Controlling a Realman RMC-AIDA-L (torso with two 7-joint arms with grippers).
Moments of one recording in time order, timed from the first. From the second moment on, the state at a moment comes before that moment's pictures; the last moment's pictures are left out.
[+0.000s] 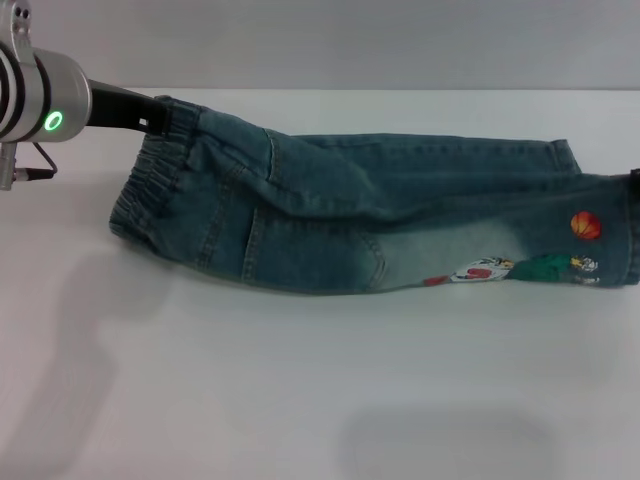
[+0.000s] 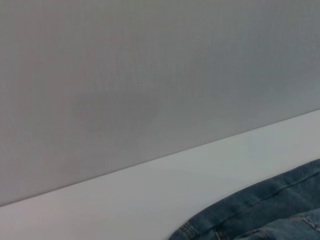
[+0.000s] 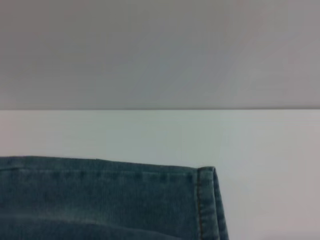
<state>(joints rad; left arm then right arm) -0.43 -2.06 -1.64 -1.62 2.79 -1.12 0.13 0.25 2.07 1.82 1.46 -2.66 0.96 -0.23</state>
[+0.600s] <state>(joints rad) -0.42 -2.06 -1.64 -1.62 2.77 -1.10 0.13 0.29 2.07 1.87 1.41 -2.68 0.94 -0.26</state>
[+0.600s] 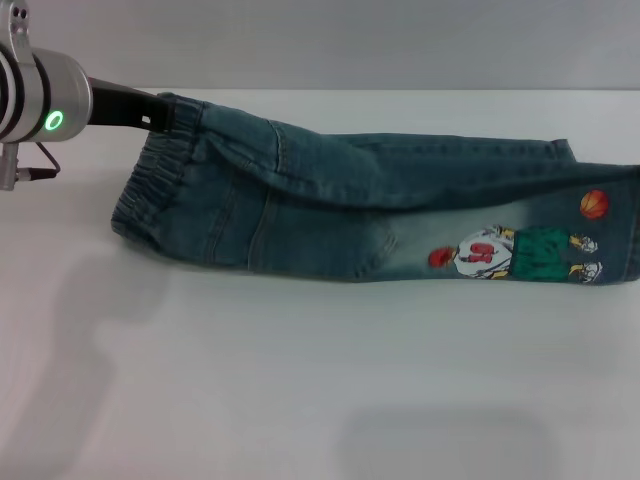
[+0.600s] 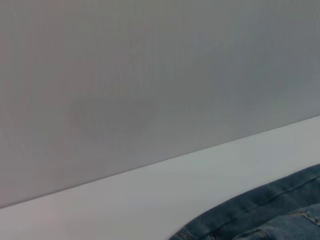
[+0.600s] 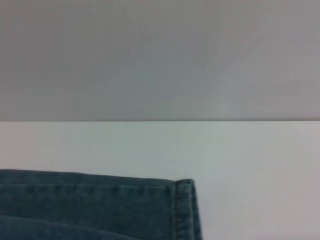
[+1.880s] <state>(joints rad) -0.45 -2.06 -1.64 -1.56 2.76 -1.02 0.13 0.35 2.07 1.97 1.32 -2.70 0.85 -0.29</state>
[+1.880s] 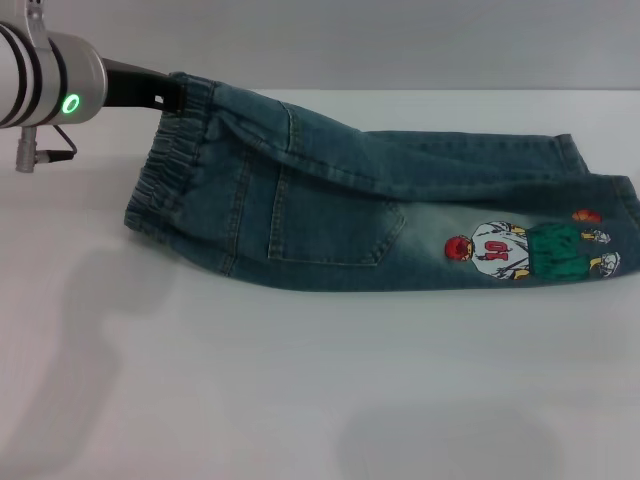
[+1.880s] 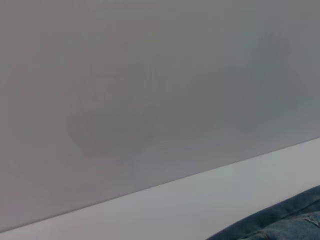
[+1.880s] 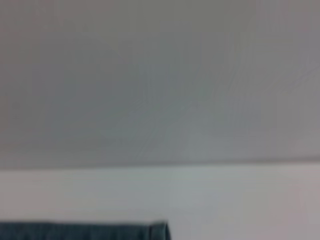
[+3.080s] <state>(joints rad) -0.49 -2.06 -1.63 -1.53 2.76 -1.03 0.15 0.38 2.07 1.99 1.16 -2.67 0.81 -0.24</state>
